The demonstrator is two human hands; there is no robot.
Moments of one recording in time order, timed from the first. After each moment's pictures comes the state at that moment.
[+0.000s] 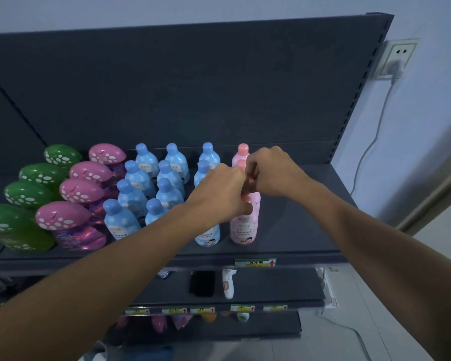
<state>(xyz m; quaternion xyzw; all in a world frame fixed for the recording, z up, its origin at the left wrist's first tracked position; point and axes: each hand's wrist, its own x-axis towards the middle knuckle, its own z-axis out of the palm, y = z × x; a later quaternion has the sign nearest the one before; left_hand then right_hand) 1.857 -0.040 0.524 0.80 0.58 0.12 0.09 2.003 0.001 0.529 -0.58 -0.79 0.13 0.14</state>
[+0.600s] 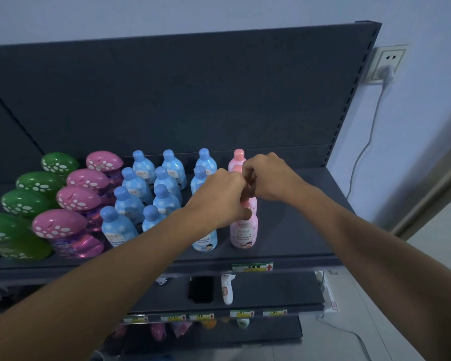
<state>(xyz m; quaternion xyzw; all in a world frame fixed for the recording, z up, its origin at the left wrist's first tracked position) 1.862 -0.040 0.525 0.81 0.57 0.12 0.08 2.007 0.000 0.530 -0.58 -0.79 0.15 0.14</state>
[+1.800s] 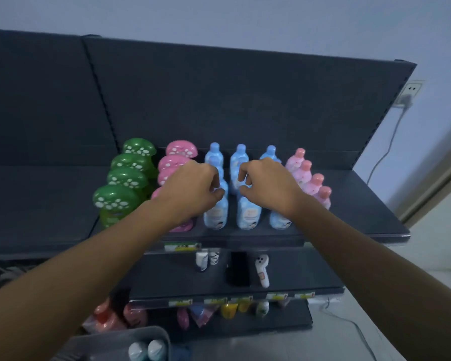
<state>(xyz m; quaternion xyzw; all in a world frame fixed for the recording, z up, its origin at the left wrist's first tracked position) 1.582 -0.117 0.556 0.80 0.57 0.18 0.06 1.767 -0.099 0.555 -0.60 -0.79 0.00 0.12</state>
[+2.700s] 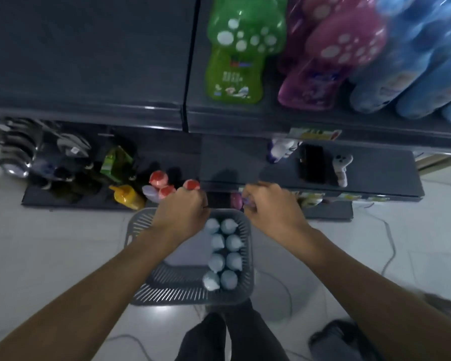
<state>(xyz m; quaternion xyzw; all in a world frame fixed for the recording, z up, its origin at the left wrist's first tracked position) 1.338 -0.231 0.272 0.71 0.66 -0.04 0.24 1.536 -0.215 0.298 -0.59 -0.79 0.19 -0.03</state>
